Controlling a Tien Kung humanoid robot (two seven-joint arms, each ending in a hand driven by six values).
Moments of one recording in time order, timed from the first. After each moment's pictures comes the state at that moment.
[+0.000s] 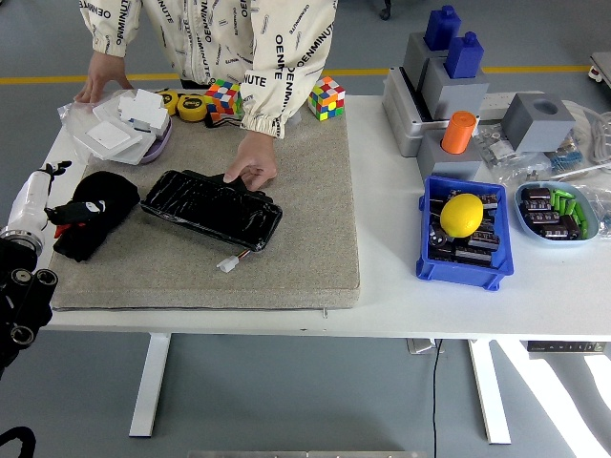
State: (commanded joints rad) left arm -0.40 0.15 -1.58 -0.81 1.95 0.17 0.08; right arm -0.04 -0.08 1.96 0.18 -1.65 0.00 0.19
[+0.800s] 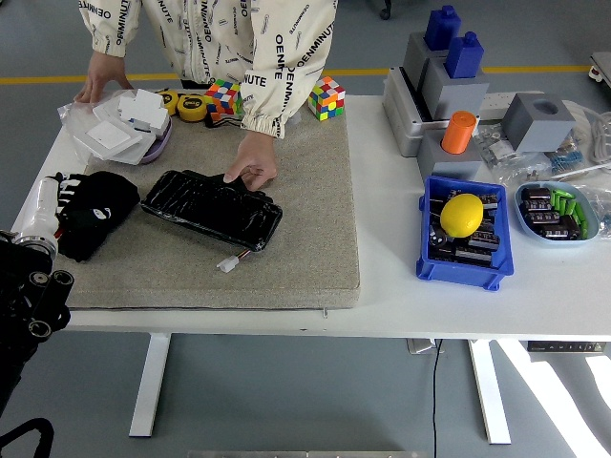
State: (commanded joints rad) left arm -0.44 0.11 -1.59 -0.71 1.94 0.25 0.02; right arm -0.04 -0.08 1.94 0.18 -1.63 0.00 0.20
